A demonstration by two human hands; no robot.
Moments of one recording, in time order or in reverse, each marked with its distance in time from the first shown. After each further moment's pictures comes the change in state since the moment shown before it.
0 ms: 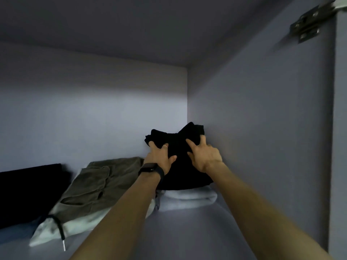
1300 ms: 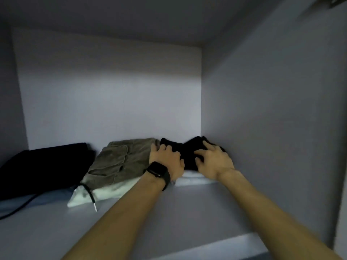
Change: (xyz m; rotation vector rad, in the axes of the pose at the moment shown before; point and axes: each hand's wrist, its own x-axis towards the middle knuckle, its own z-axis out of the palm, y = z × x) left_hand -0.076 -0.015 -0.012 0.551 -0.145 0.176; right_hand -0.074 -0.033 0.017 0.246 -0.176 -0.003
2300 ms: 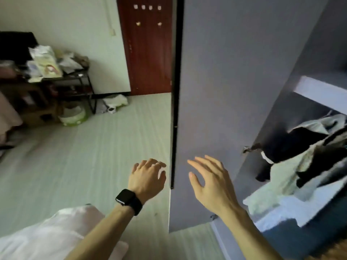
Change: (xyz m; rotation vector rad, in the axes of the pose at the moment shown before) left_hand -0.838 0.049 -0.038 0.038 -0.235 -1.556; right_hand -0.604 -0.314 0.077 0.956 -0.366 -1.318
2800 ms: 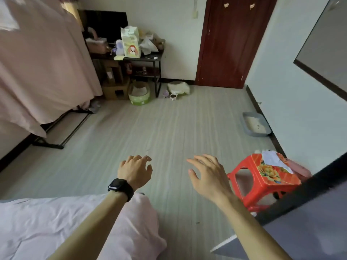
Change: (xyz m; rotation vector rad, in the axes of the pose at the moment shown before) left_hand 0.023 -0.333 -0.034 0.085 -0.065 -0.569; right_hand 0.163 -0.169 0.252 0.109 -0.386 -0.253
